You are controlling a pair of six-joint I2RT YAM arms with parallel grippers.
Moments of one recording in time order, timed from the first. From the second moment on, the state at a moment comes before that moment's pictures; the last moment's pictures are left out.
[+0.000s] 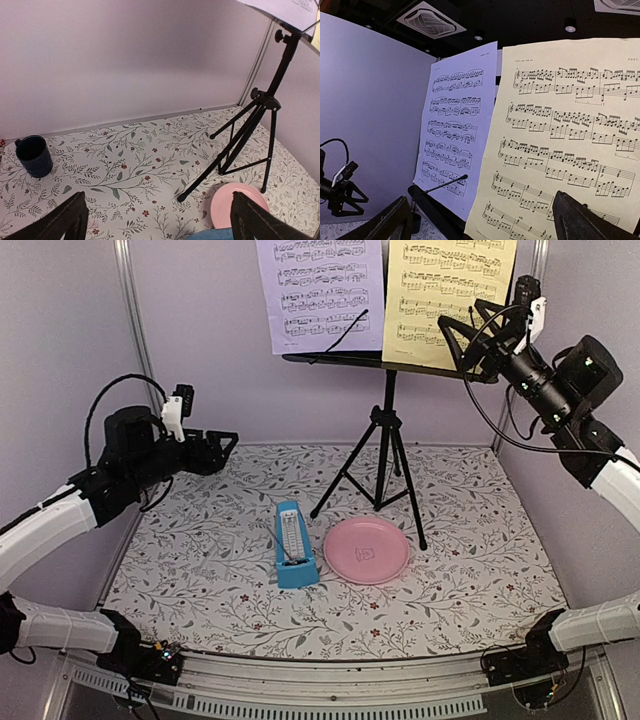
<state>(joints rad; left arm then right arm) -0.49 1.07 0.91 -0.04 -0.01 -0.20 0.55 1.17 1.32 0.33 -0.16 -0.13</state>
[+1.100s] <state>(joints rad) -0.23 1.22 0.81 -0.11 0.17 -0.39 0.44 1.26 0.67 0.07 -0.06 0.37</state>
